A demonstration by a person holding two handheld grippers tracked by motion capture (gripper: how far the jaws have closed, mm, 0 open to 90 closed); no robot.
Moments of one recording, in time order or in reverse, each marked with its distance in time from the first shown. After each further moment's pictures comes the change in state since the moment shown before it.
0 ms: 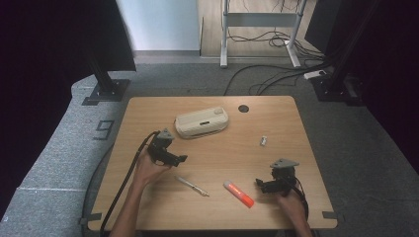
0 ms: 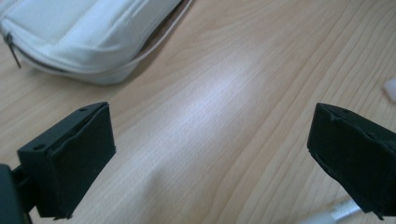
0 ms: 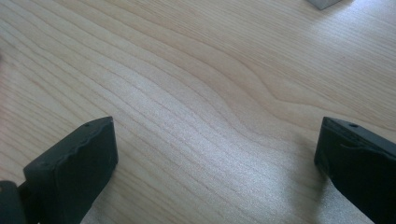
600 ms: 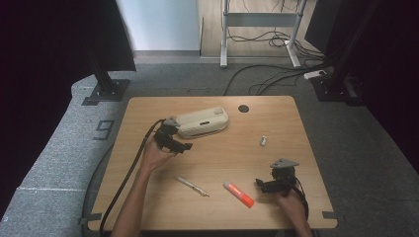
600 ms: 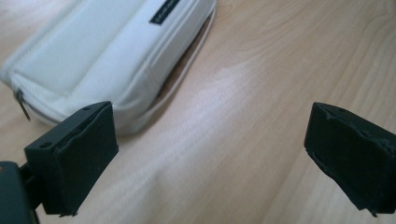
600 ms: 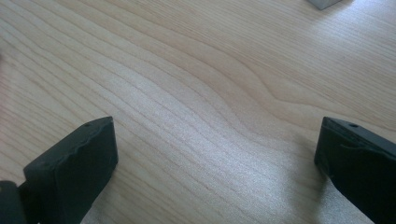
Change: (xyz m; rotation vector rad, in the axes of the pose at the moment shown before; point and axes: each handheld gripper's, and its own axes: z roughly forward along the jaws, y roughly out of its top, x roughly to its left) left arm 0.024 0.037 0.022 -0.003 -0.014 0.018; right arm 0.000 0.000 0.000 0.000 0.000 0.001
